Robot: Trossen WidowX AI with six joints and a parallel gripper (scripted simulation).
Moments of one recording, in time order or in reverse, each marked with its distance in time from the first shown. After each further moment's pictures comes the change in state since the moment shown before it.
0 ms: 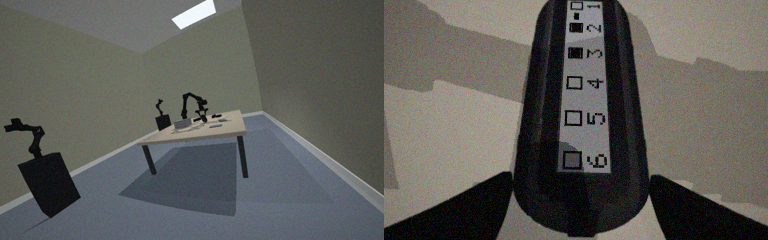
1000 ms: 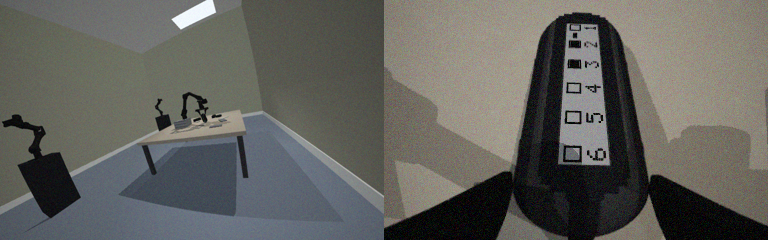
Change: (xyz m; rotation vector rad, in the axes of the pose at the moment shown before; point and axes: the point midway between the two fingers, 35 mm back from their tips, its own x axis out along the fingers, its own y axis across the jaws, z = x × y) arm -0.013 0.000 0.021 0.000 0.004 -0.003
